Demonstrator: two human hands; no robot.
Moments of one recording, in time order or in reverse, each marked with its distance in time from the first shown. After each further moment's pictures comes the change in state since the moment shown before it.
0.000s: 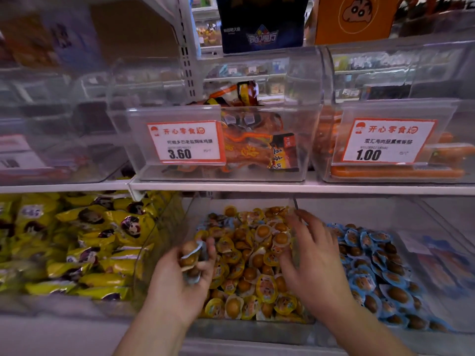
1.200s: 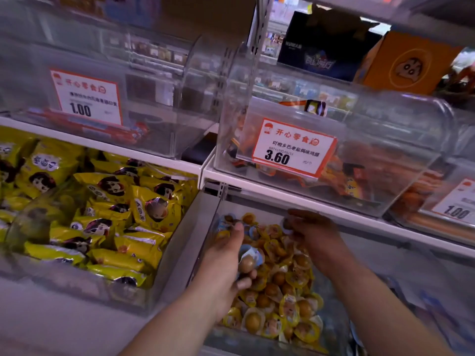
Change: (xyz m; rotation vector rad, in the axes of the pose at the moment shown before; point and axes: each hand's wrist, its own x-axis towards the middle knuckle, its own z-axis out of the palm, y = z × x) left_hand 0.034 -0.001 -0.005 0.455 -0.071 0.090; right_hand 0.103 -0.018 0.046 0.821 -0.203 0.650
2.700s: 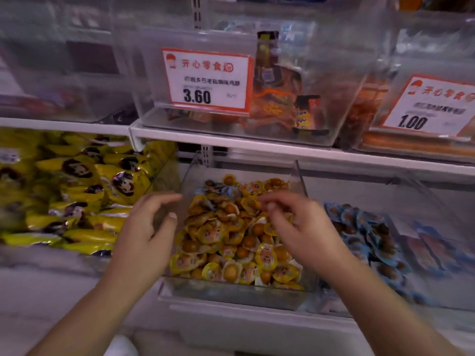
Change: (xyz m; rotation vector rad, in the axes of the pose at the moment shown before) left_hand -0.022 0.012 -0.069 1.110 0.163 0.912; right_hand -0.085 0.019 -0.035 -0.573 -0.129 -0.604
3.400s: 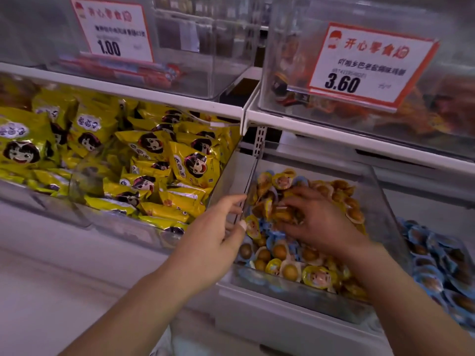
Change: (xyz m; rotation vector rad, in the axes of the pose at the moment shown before) left_hand -0.016 -0.019 -0.026 -0.046 -0.283 -0.107; right_hand 0.052 0.006 0.084 -0.523 -0.419 -0.042
